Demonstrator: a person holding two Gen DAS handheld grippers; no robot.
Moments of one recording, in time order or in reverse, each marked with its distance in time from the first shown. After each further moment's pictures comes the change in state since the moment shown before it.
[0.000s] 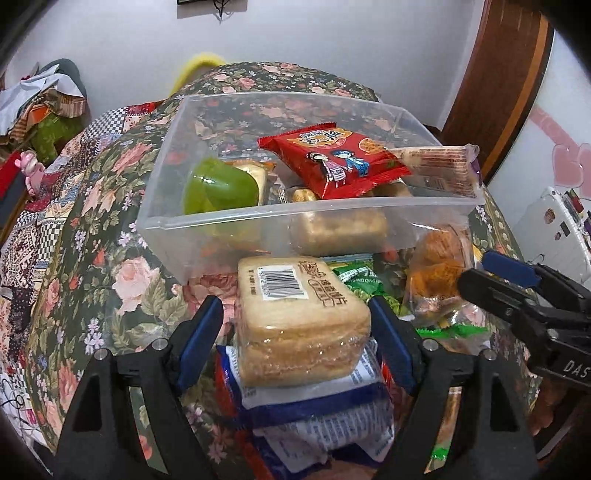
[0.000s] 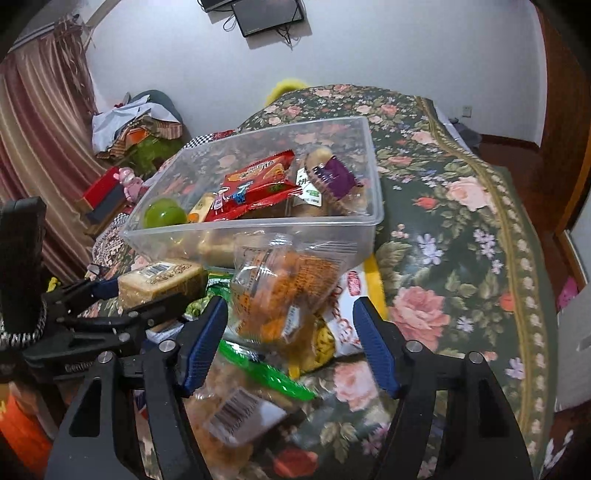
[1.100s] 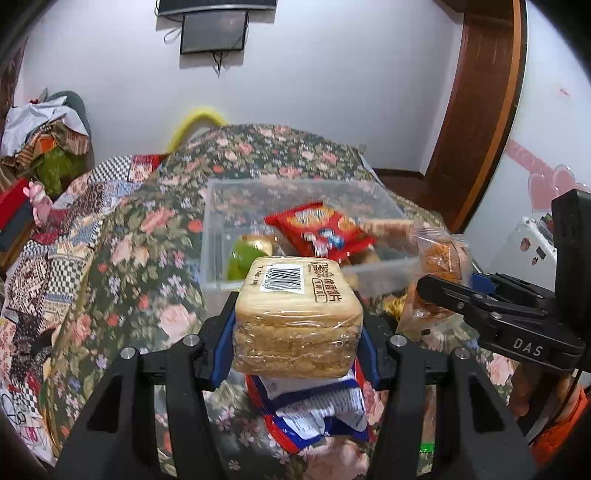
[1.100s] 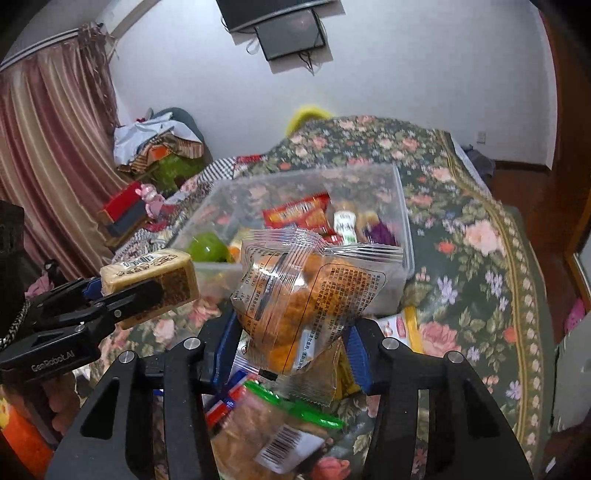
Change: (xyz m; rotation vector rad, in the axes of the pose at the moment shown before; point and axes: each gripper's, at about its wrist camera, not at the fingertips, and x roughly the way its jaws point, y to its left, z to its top) left arm -0.088 0.009 0.012 0.017 -0.218 -0.038; right arm -0.032 0.027 0.017 -0.047 -0.108 0.049
